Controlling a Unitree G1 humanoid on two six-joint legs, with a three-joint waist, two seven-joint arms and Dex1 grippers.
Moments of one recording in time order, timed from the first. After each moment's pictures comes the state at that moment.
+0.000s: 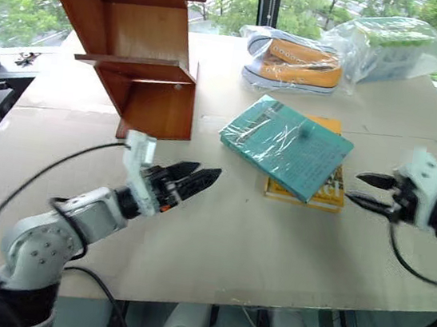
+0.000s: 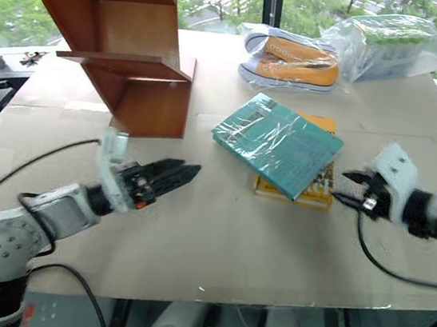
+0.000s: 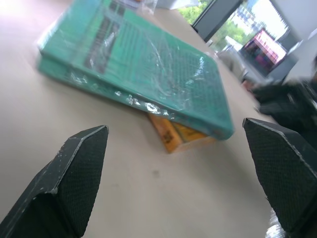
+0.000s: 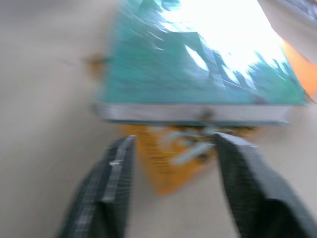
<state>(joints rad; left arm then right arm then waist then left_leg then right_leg) -0.10 0.54 0.24 -0.45 -1.39 0.95 -0.15 -0.06 -0.93 -0.40 -0.59 0.56 0.80 0.97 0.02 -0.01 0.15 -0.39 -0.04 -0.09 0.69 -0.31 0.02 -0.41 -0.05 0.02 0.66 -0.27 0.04</state>
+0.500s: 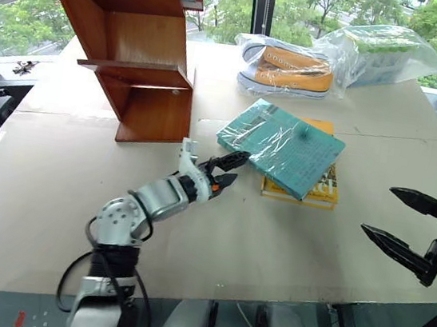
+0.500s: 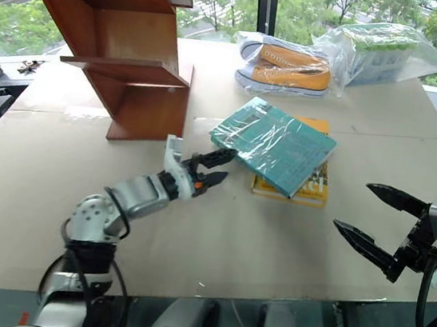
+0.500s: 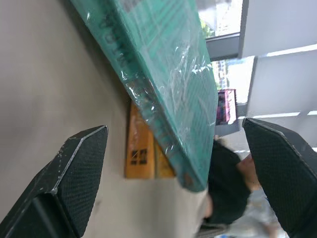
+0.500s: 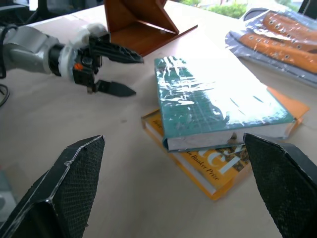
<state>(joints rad) -0.38 0.15 0.17 0.05 -1.70 0.91 0.39 0.21 -0.76 -0.74 -0.78 0.87 0.77 0.89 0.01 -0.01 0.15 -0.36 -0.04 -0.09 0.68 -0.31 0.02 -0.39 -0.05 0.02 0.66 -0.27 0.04</state>
